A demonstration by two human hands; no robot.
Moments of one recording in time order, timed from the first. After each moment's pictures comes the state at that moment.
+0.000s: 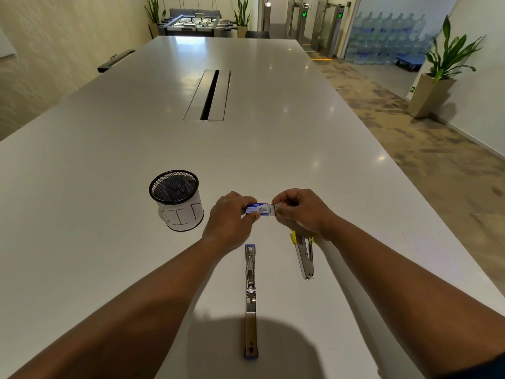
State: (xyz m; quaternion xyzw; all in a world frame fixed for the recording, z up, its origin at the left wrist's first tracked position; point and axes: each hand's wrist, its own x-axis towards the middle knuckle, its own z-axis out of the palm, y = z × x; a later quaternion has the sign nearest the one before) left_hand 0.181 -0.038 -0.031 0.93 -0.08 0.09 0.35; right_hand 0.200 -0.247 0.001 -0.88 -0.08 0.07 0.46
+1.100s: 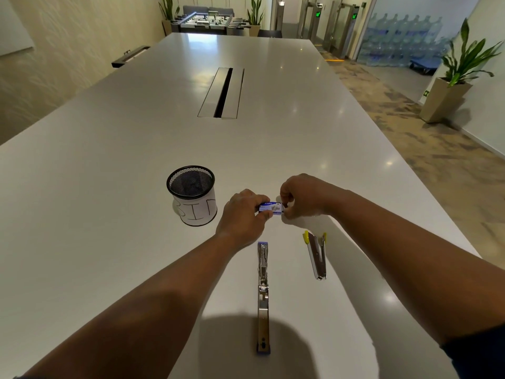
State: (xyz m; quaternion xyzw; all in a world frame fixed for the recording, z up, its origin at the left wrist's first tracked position) left_hand 0.178 -0.037 -0.028 0.93 -0.08 0.08 0.34; right_hand 0.227 -0.220 0.044 -0.96 -0.25 0.10 0.06
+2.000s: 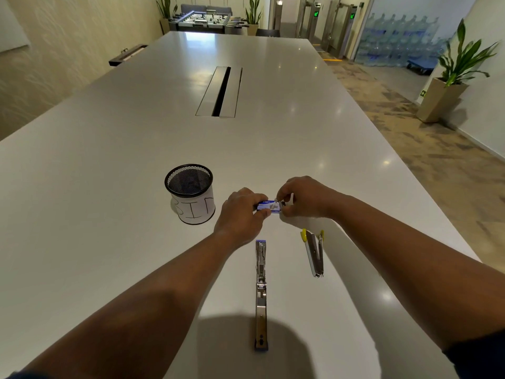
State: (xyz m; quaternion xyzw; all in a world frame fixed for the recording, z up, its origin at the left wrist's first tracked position) left_hand 0.178 -0.037 -0.027 0.93 -0.08 0.07 0.34; right_hand 0.221 -0.227 0.035 -0.95 -0.25 0.08 0.15
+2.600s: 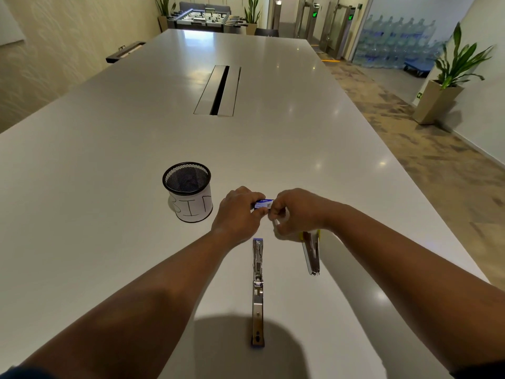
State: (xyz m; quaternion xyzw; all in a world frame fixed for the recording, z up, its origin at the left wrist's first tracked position) left_hand 0.176 -0.037 -0.027 0.93 -0.09 0.08 0.34; right_hand 0.194 -0.221 0.033 -0.94 -0.27 0.14 0.14
